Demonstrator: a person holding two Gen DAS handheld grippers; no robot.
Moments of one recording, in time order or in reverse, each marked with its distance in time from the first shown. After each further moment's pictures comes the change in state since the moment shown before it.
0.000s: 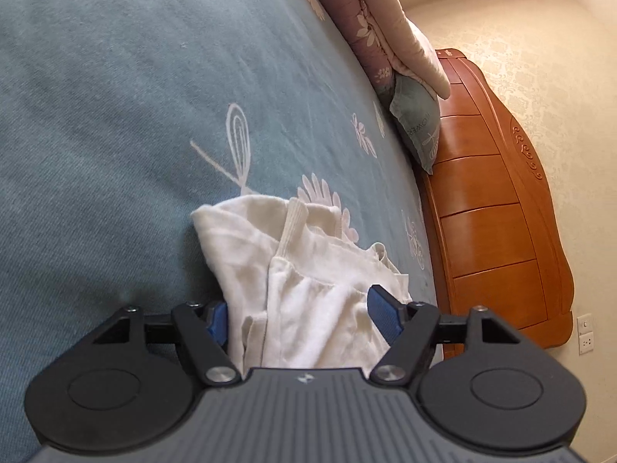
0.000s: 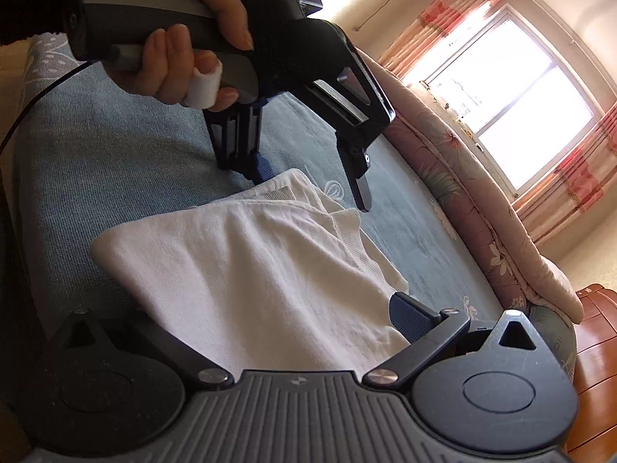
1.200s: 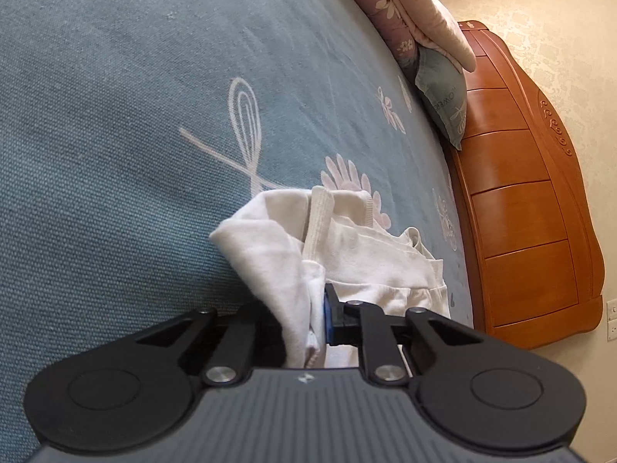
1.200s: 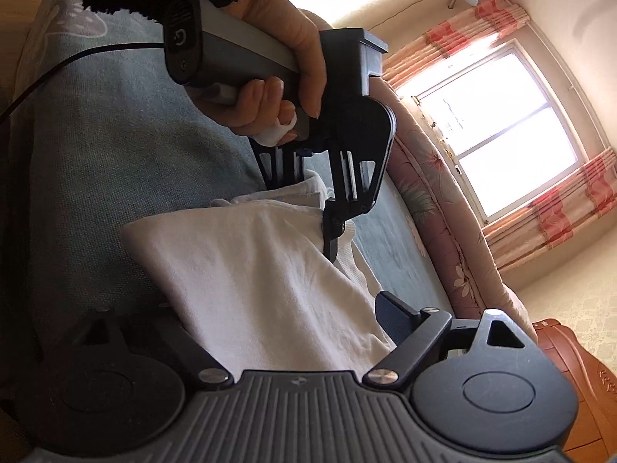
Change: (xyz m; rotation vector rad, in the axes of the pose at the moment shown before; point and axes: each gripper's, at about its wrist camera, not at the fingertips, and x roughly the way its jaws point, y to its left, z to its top) left arm 0.021 -0.003 -0.006 0.033 0.077 0.111; right arm -0.003 0.044 0.010 -0.206 0.040 -0.128
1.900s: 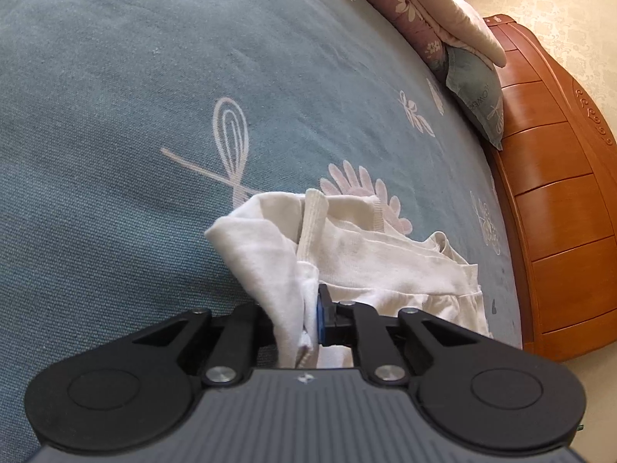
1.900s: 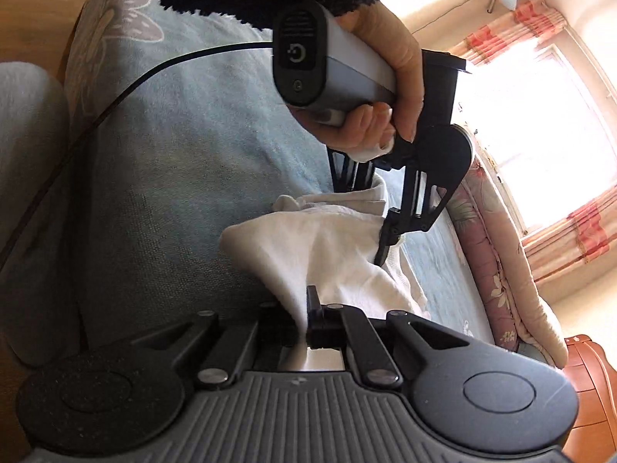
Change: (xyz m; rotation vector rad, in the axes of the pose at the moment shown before) left arm 0.000 -0.051 -0.004 0.051 -0.047 0.209; right arm -0.004 -0.004 0.003 0.044 -0.029 0.124
